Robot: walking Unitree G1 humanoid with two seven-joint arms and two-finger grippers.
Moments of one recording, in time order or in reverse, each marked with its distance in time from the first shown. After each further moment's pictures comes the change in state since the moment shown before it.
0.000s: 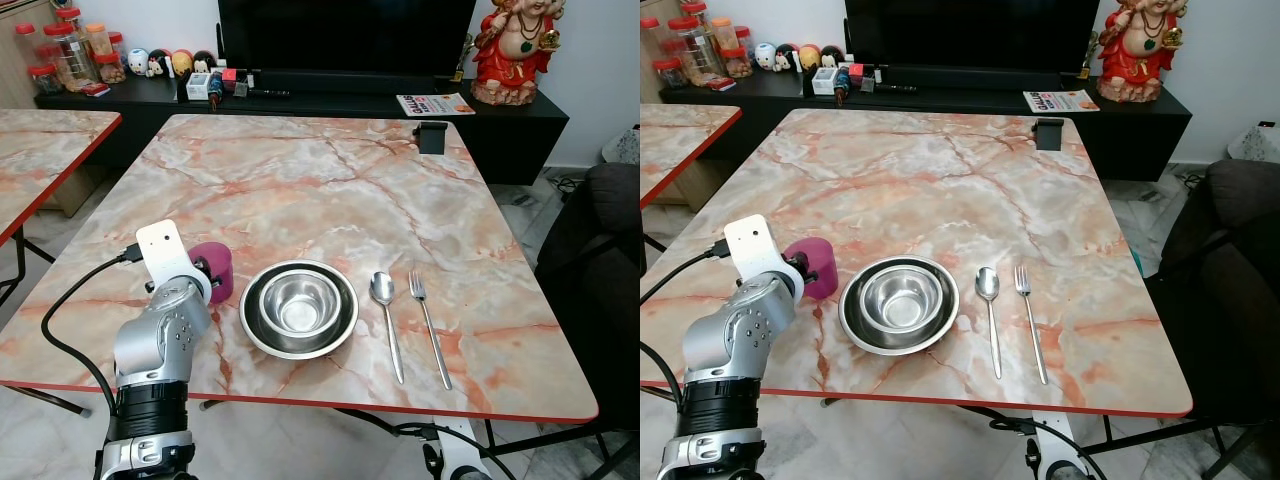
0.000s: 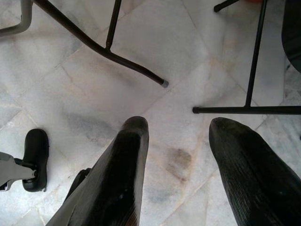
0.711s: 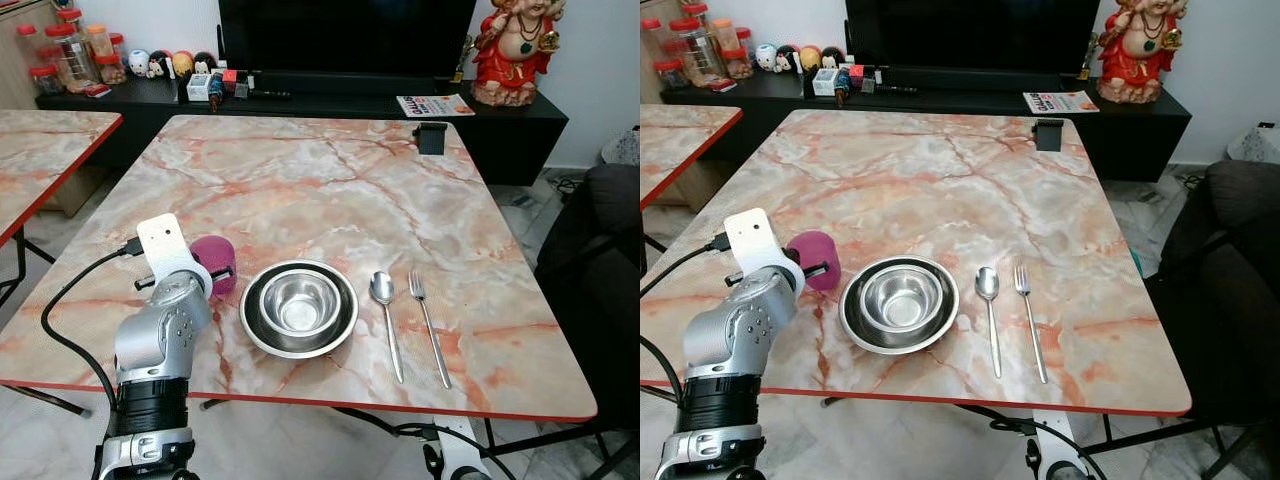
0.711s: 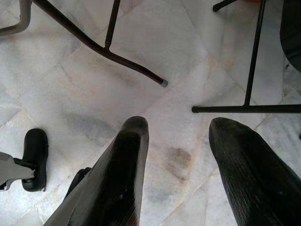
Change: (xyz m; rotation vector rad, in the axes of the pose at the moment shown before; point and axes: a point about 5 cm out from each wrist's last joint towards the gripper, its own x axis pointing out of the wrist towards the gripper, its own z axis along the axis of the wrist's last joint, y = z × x) left arm 0.000 -0.002 -0.002 0.025 0.020 -0.003; right arm 0.000 0.000 0.000 -0.001 0.001 -0.001
